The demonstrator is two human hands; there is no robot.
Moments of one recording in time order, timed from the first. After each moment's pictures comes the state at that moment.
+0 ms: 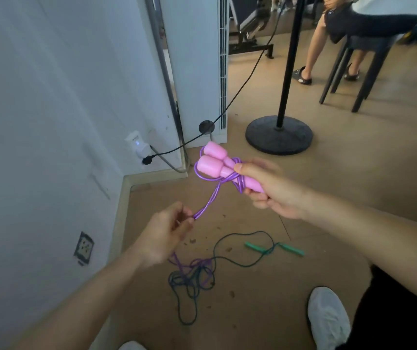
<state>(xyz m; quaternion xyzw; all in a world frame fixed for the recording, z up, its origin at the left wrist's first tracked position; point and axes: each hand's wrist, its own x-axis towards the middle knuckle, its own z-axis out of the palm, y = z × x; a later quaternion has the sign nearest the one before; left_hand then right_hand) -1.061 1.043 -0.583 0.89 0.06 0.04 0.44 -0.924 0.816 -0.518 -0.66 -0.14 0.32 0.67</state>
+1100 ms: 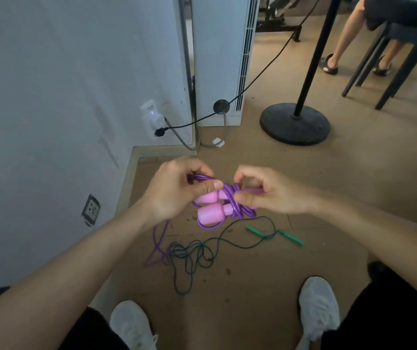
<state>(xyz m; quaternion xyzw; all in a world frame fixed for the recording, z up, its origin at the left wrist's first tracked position) -1.057 1.028 -0.534 0.90 0.02 0.15 0.40 -0.943 0.815 -0.533 -0.75 -0.48 0.27 0.37</state>
